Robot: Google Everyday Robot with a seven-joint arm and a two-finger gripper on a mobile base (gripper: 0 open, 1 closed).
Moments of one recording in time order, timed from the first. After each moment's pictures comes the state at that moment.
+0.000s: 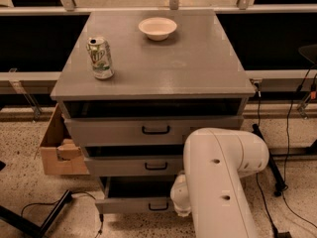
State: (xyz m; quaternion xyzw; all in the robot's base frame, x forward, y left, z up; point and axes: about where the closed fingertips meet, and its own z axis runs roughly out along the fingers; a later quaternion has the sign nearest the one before) arm 0.496 -0.126 0.176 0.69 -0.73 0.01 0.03
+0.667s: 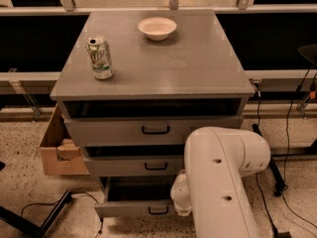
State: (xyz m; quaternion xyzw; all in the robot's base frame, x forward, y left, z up) arm 0.496 -0.126 0.182 0.69 -0.73 0.01 0.03
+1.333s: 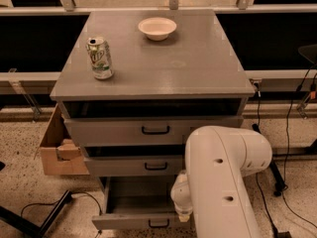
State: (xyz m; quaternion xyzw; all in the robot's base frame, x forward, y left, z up) arm 0.496 -0.126 0.190 0.69 -0.73 0.01 0.03
